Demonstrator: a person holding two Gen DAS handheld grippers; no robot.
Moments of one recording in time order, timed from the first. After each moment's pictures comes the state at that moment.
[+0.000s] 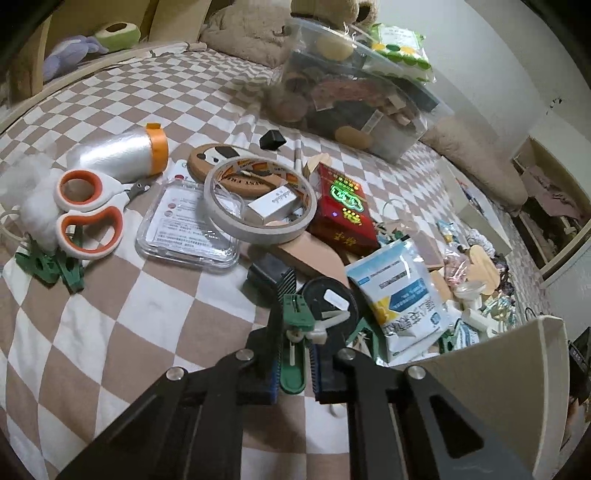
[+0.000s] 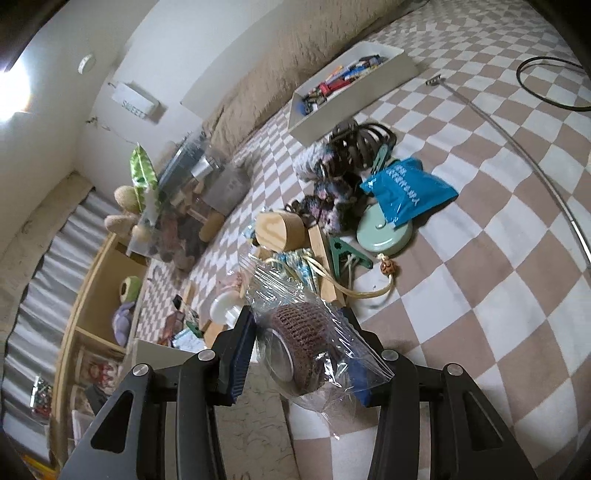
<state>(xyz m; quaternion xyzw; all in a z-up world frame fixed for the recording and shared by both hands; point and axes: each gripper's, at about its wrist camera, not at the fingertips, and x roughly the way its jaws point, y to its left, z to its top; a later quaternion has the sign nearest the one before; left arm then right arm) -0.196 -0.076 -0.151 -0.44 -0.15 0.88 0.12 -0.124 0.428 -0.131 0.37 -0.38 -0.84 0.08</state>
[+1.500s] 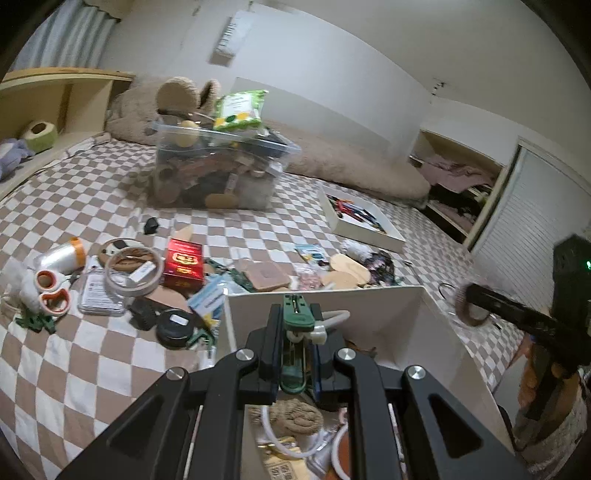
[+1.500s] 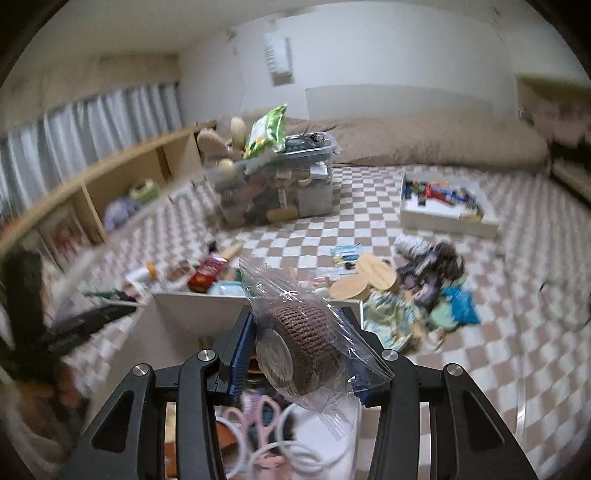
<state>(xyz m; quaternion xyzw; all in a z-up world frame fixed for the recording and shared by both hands) -0.093 -0.005 -0.046 -0.31 -0.10 0.90 0.28 -0.067 0.268 -0.010 0.31 -0.02 -0.94 0.11</state>
